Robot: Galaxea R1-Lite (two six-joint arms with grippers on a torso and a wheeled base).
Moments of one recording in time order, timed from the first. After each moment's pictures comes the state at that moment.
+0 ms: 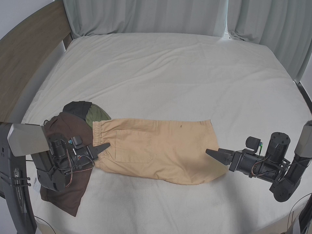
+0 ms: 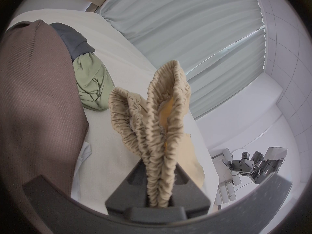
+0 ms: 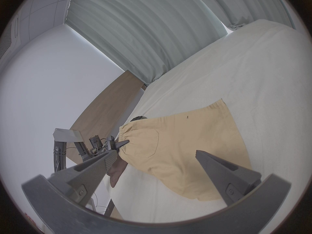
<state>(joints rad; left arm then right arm) -0.05 2.35 -0.58 -1.55 -0.66 -0.60 0.35 1.99 -0.26 -1.54 0.42 0.50</state>
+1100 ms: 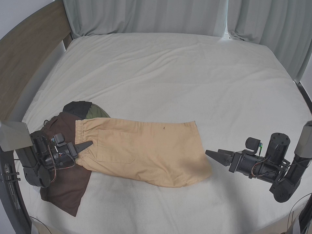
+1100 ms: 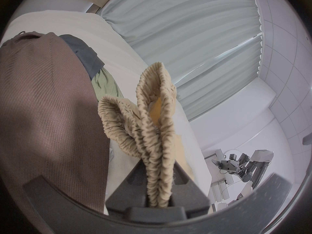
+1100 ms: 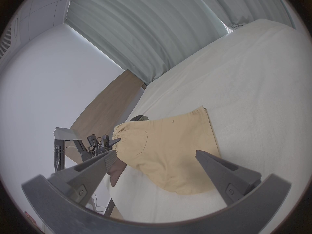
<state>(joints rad) 0.14 2.29 -0.55 -1.55 -0.90 -0.61 0.35 1.99 -0.25 -1.54 0.42 0.50</state>
